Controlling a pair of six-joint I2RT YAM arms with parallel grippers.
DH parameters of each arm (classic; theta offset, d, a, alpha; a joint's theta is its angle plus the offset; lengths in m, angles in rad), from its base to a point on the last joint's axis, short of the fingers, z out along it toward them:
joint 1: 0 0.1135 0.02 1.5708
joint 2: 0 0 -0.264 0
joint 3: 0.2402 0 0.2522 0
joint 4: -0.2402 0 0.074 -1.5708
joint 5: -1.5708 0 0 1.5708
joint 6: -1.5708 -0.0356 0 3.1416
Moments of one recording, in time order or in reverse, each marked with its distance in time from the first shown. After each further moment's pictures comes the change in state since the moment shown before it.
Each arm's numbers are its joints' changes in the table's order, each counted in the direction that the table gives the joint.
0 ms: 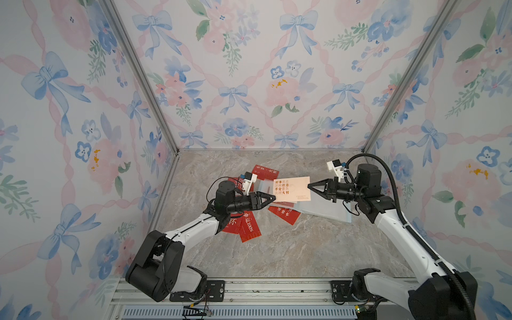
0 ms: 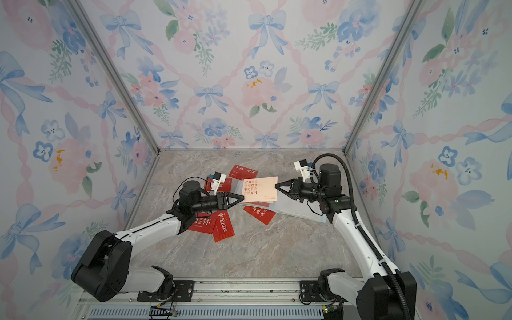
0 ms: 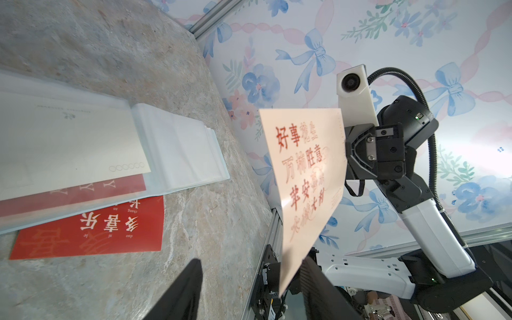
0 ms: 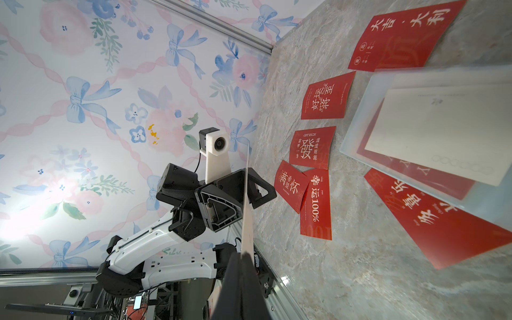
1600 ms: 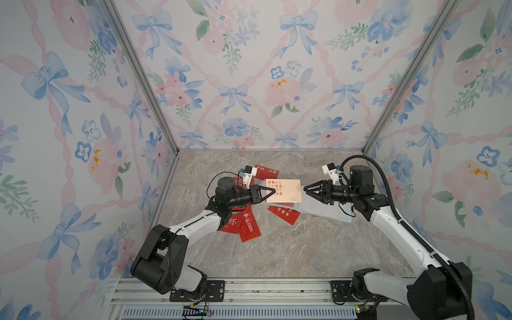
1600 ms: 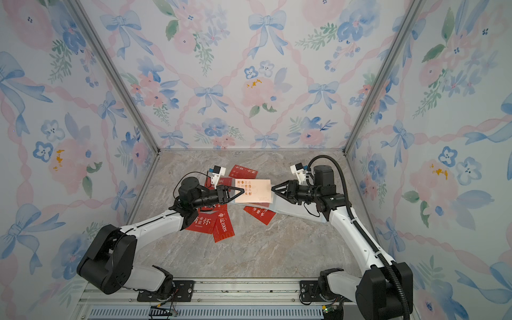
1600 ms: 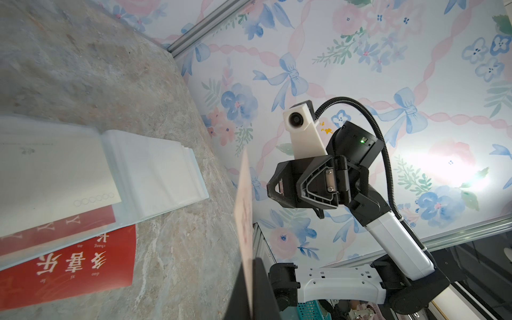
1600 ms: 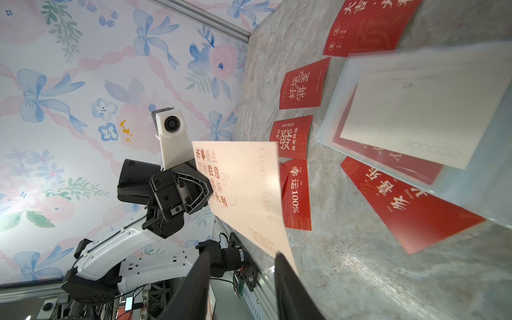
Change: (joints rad) left arm 0.012 -0.074 0.050 0.144 -0.018 0.117; right arm 0.003 -0.049 0.001 -0.104 -0.084 0.104
